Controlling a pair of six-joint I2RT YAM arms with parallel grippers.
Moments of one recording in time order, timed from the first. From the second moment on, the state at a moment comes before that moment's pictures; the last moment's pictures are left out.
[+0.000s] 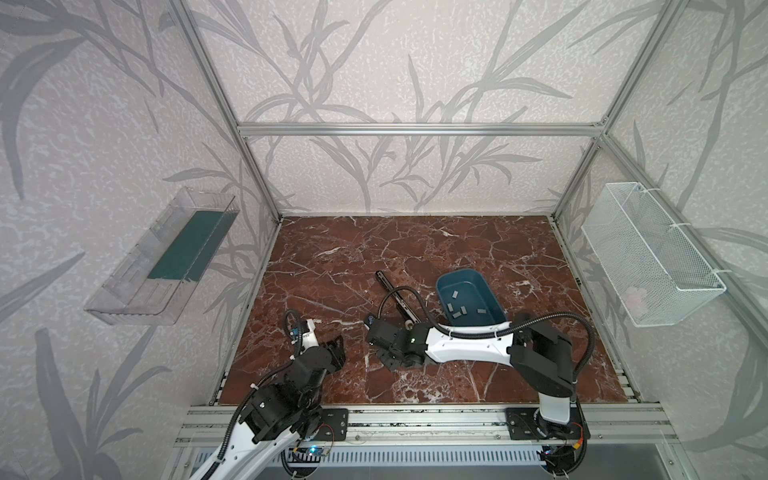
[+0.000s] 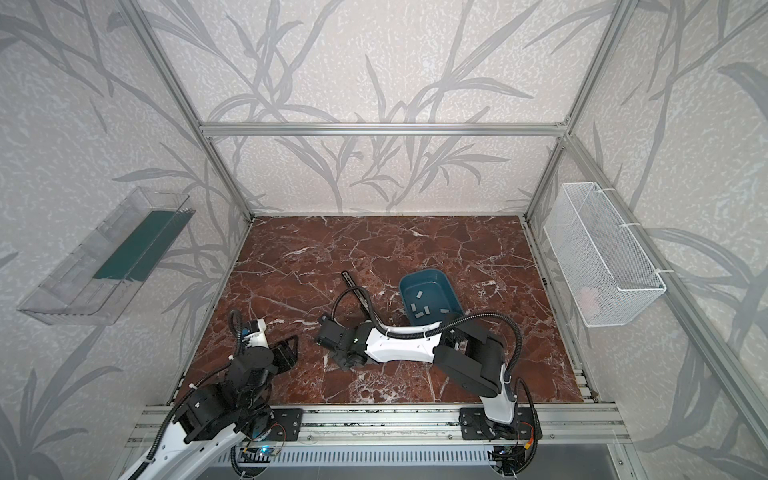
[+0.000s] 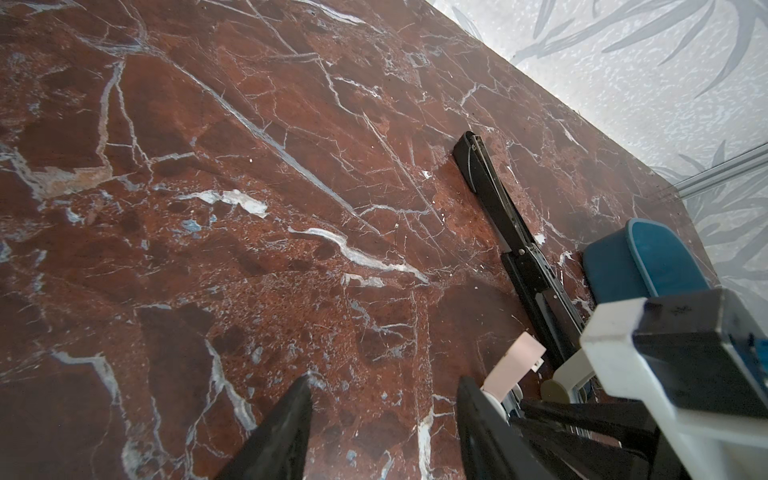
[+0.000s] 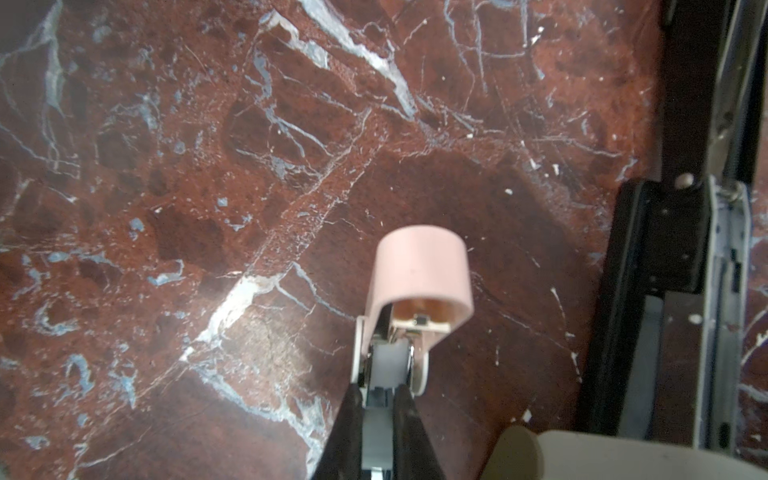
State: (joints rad) left arm -0.70 0.12 0.29 -0.83 -0.46 -0.89; right arm 1.23 1.94 1.28 -0.44 0.23 0.34
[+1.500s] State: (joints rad) left arm -0.70 0.12 0.29 -0.83 -0.46 -0.89; right arm 1.23 1.93 1.28 -0.43 0.25 0.32
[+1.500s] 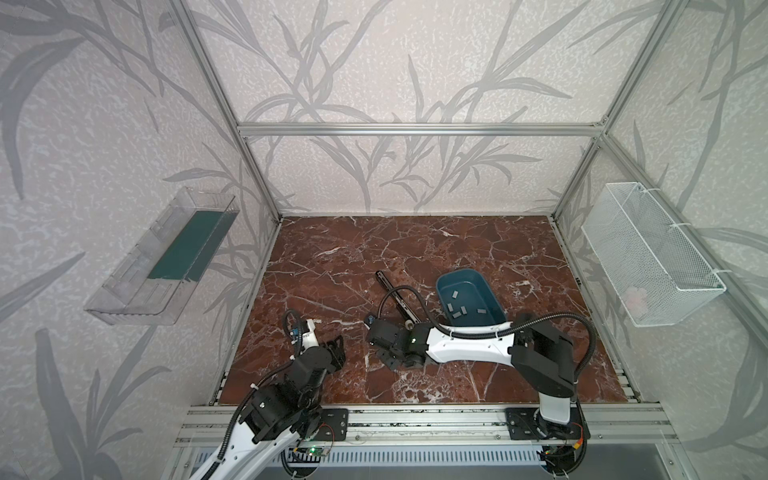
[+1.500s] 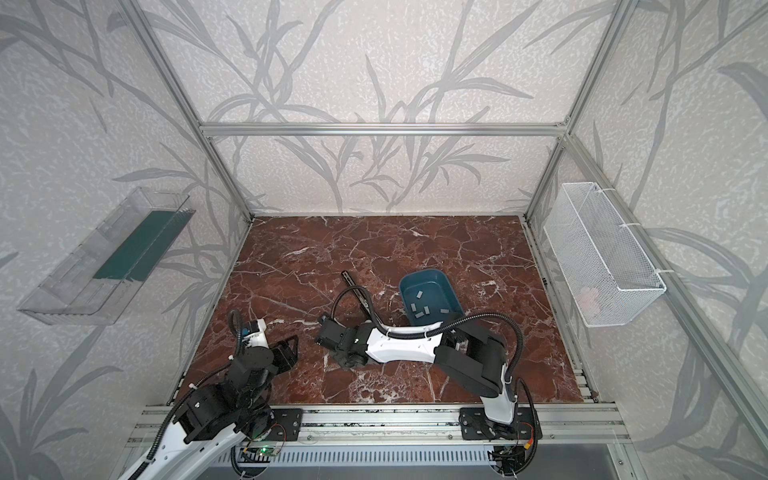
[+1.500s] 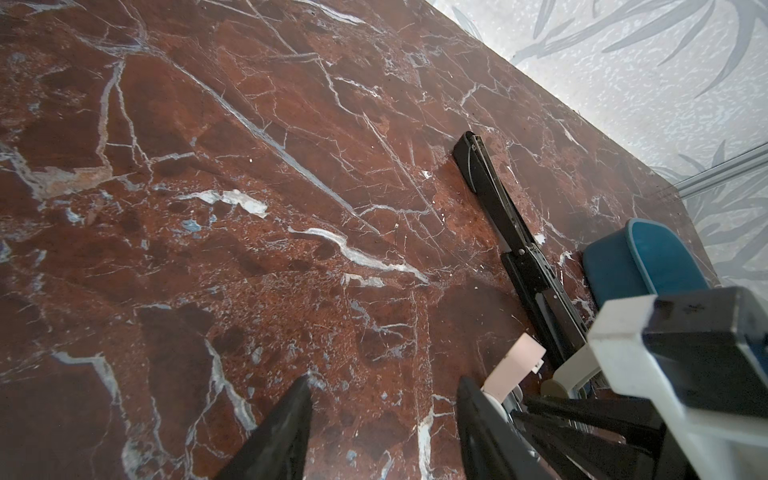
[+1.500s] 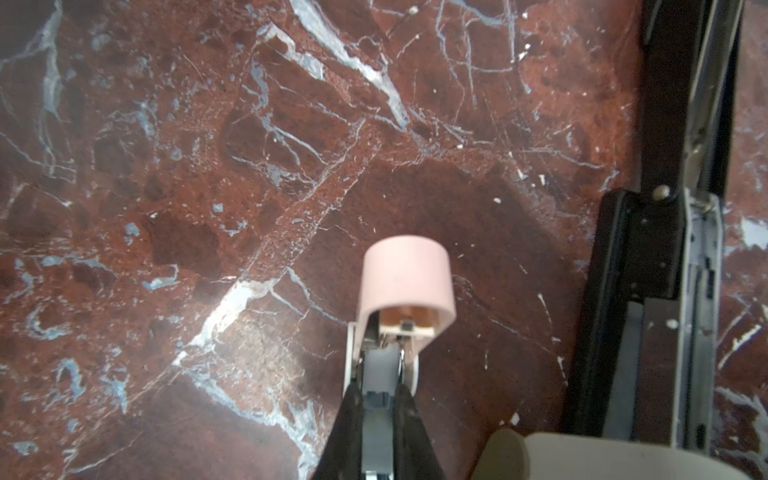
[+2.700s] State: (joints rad) left arm -0.70 0.12 0.29 -0.83 -0.46 -0.89; right arm 1.23 1.93 1.26 -0.43 0.23 0.39
